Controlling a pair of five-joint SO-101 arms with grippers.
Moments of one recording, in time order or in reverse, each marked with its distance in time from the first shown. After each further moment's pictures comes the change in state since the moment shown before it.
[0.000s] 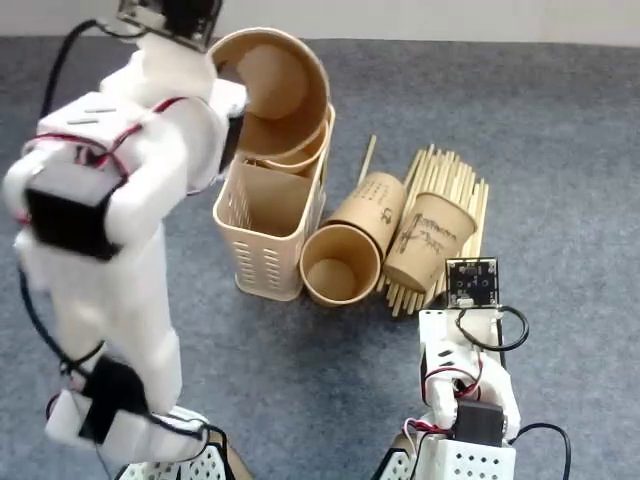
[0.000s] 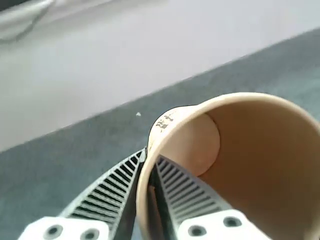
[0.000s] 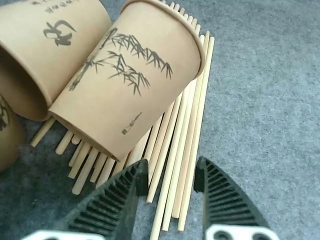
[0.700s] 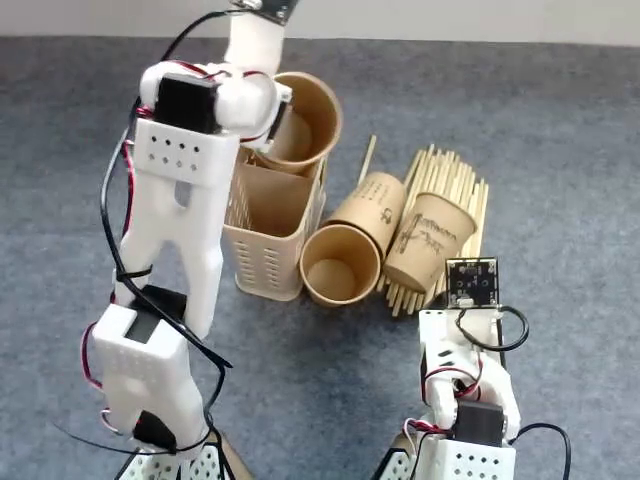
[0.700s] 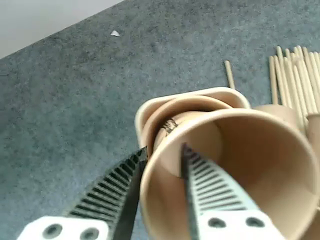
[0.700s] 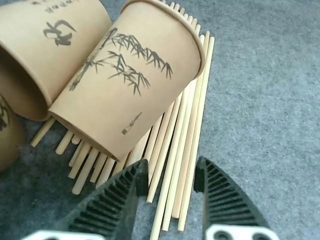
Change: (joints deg) left arm -2.1 22.9 -1.2 -1.5 0.0; right arm 0.0 0.0 0.0 0.0 0.0
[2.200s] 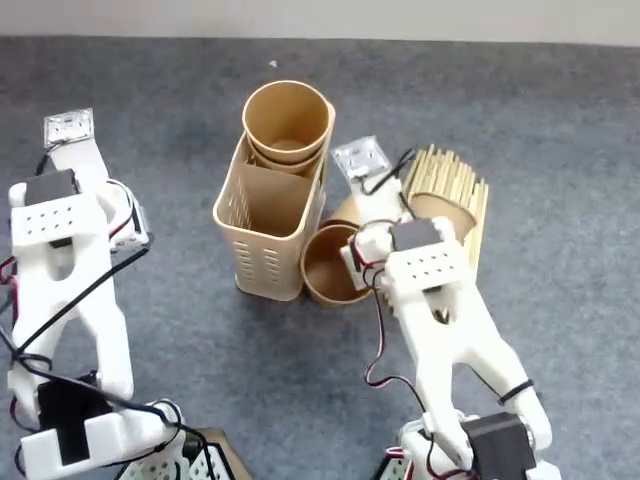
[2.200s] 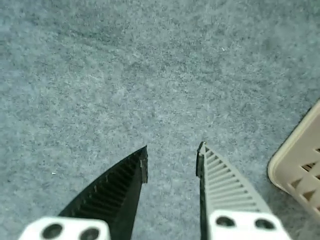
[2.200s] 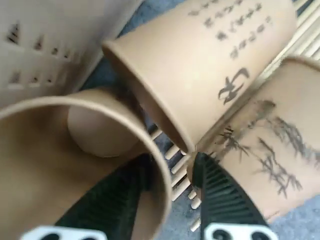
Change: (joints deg) left arm -30.9 -29.2 76.0 -20.3 10.6; right arm -23.6 86.2 -58.5 1.3 -5.8
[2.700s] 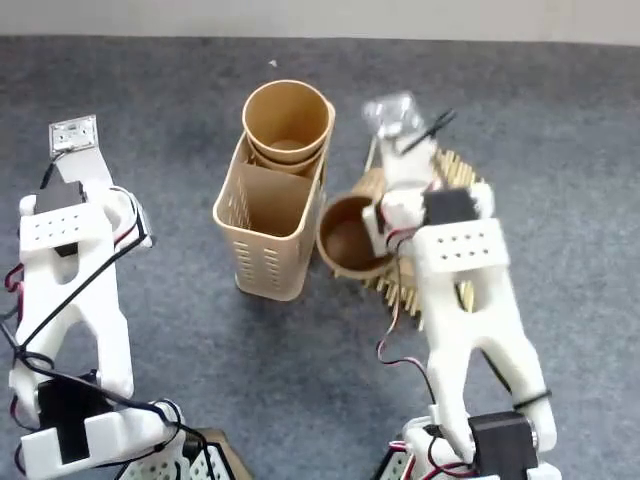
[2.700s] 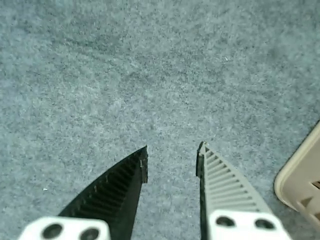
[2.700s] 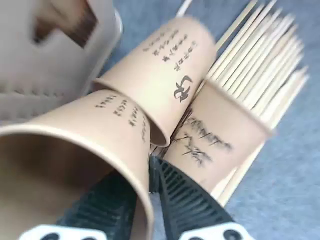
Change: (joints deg) left arm 0.0 0.0 5.8 -8.3 0.1; right arm 5.5 0.2 -29.9 22.0 -0.1
